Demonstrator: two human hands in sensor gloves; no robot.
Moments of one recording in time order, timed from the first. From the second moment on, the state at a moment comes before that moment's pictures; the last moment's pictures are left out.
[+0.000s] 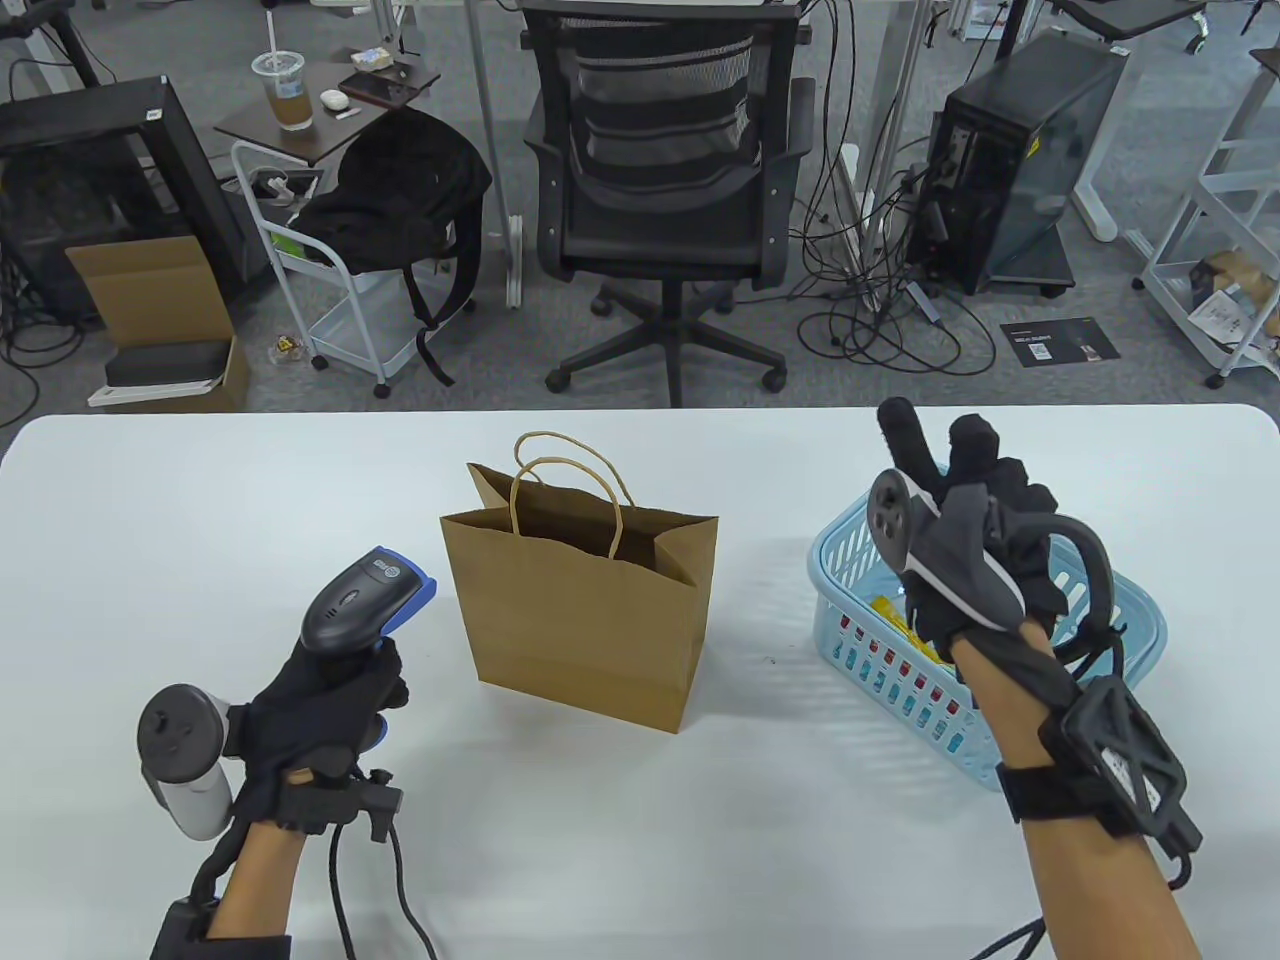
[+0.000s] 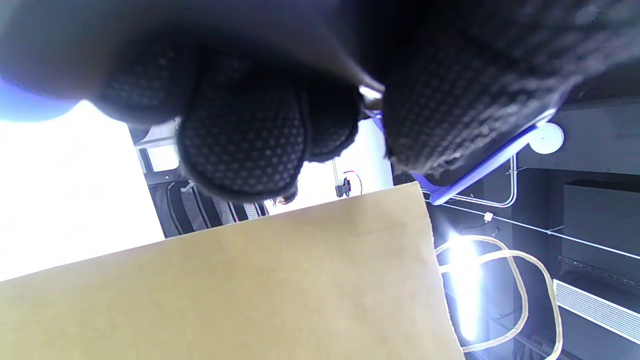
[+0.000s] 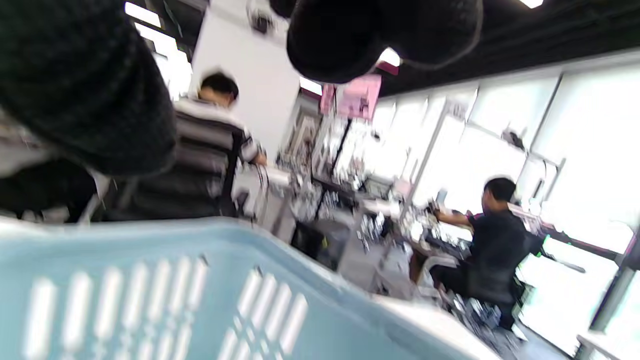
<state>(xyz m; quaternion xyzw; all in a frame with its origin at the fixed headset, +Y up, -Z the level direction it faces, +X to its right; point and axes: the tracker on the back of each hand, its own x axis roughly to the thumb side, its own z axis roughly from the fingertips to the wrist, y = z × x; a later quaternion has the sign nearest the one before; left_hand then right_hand) -0.334 -0.688 -0.321 0.13 -0.08 0.61 0.77 0.207 -0.544 -0.397 0.13 0.04 -0.98 0.16</state>
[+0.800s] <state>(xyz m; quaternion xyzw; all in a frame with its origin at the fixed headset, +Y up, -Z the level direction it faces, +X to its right) -0.326 -0.692 -0.325 0.10 -0.07 0.59 0.80 0.277 -0.720 -0.479 0.14 -0.30 -0.94 0.06</state>
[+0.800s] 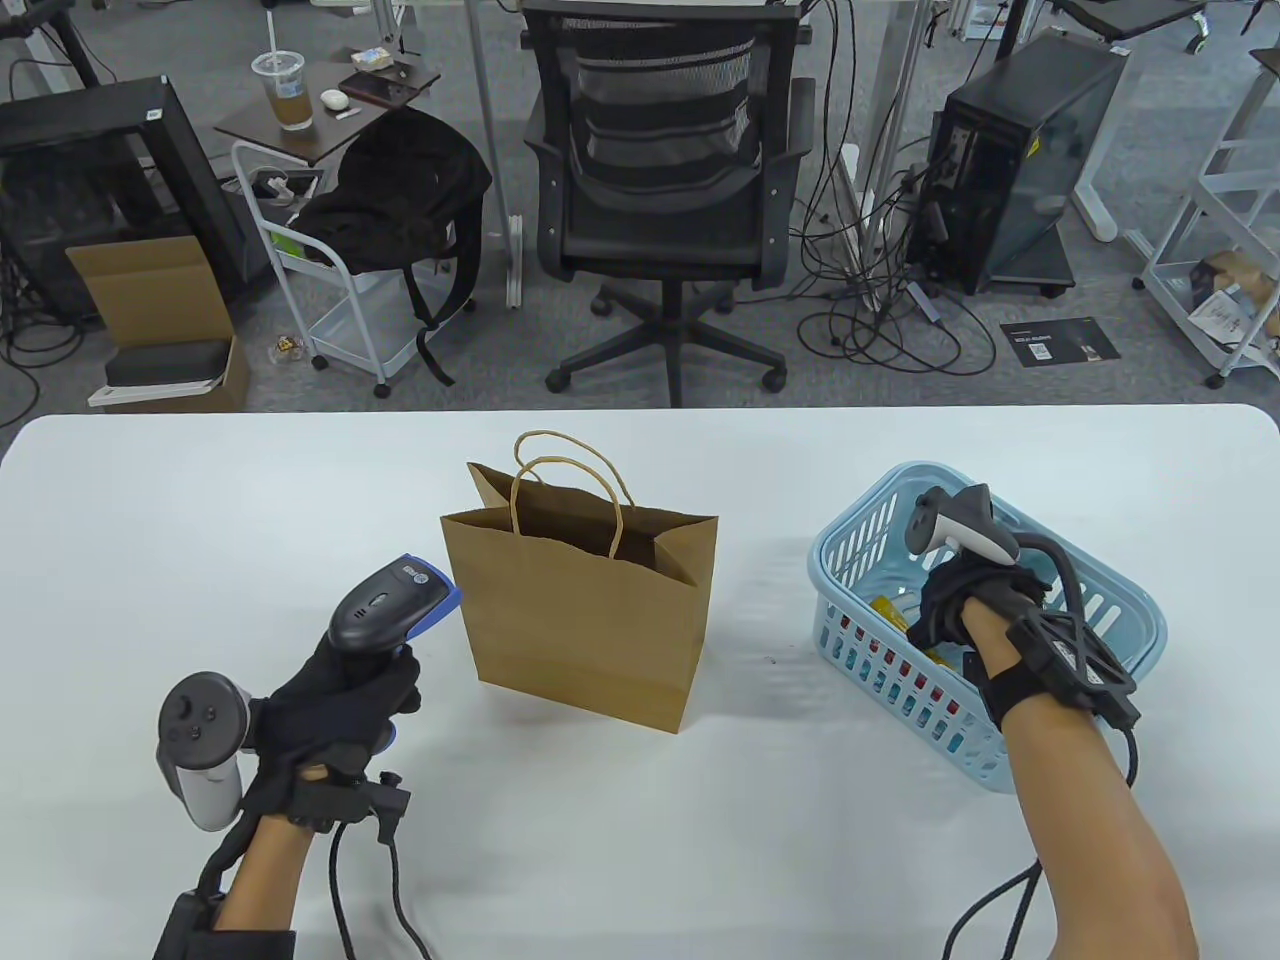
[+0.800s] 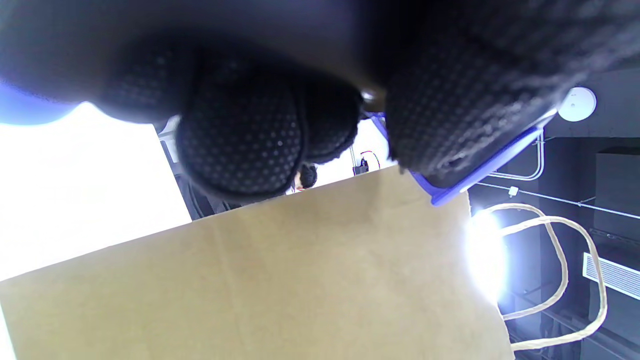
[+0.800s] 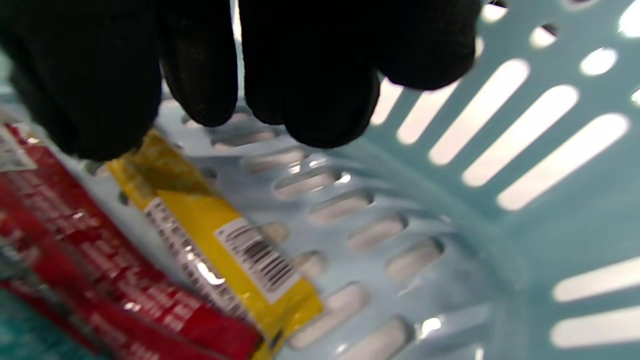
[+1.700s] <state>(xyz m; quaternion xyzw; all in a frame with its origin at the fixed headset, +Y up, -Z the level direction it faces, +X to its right) -0.324 -0.686 -0.320 0.12 -0.09 0.60 0.79 0.281 -0.628 -0.446 0.11 -0.16 -0.97 -0.10</state>
